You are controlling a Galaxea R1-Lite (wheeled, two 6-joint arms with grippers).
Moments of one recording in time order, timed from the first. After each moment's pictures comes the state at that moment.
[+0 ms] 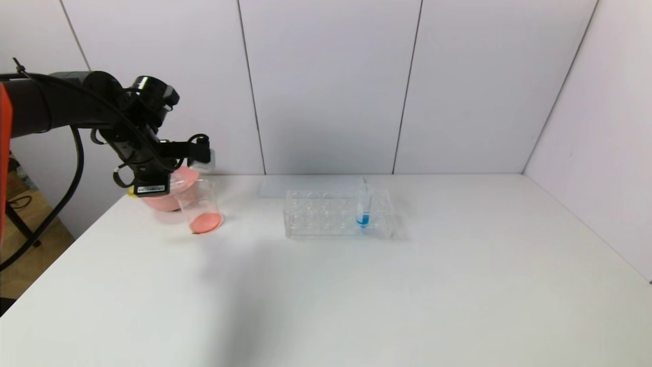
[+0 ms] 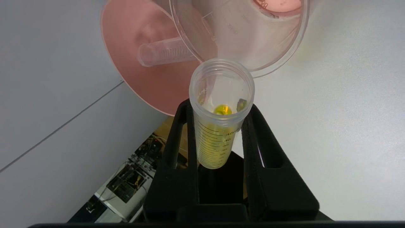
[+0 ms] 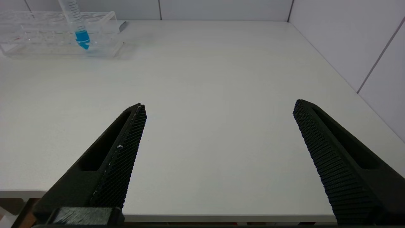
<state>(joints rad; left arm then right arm) -0.06 2.12 -2.00 0.83 0.26 1.28 0.00 0.00 0.00 0.00 0.00 0.00</state>
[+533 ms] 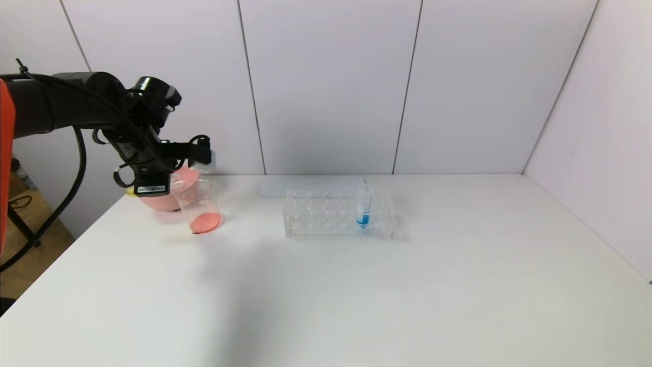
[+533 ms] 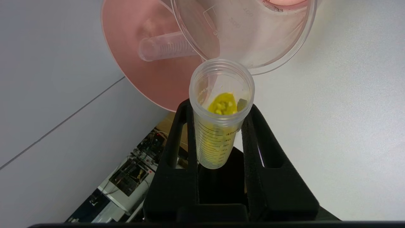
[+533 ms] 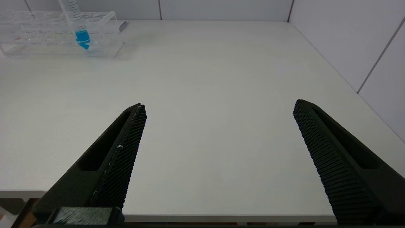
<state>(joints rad) -0.06 2.12 -2.00 0.82 0.29 1.28 0.00 0.00 0.00 0.00 0.00 0.00</state>
